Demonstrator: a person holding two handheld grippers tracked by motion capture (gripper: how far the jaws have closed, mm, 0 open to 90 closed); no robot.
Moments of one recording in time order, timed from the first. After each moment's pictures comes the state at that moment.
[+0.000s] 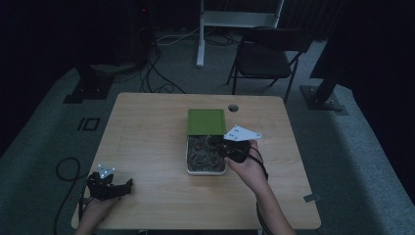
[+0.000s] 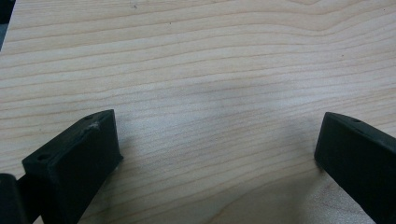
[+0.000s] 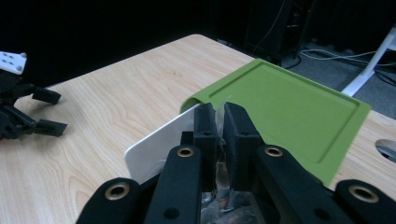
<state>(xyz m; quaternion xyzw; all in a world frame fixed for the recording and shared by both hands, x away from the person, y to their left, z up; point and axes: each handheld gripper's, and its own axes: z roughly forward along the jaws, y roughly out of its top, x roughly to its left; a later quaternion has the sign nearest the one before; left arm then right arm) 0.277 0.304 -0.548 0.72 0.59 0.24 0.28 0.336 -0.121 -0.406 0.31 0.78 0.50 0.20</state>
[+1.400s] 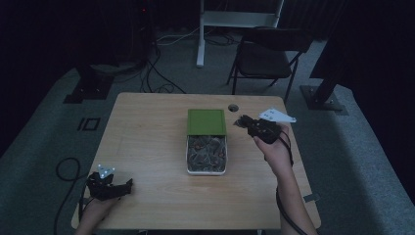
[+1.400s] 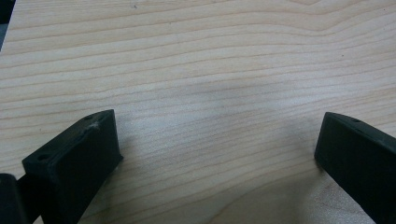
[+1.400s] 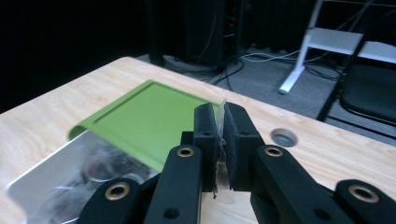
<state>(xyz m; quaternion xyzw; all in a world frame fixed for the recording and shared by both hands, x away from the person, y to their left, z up) 0.277 0.304 -0.548 0.72 0.59 0.24 0.28 0.374 -0.201 -0.383 0.39 0.72 0.51 0.26</state>
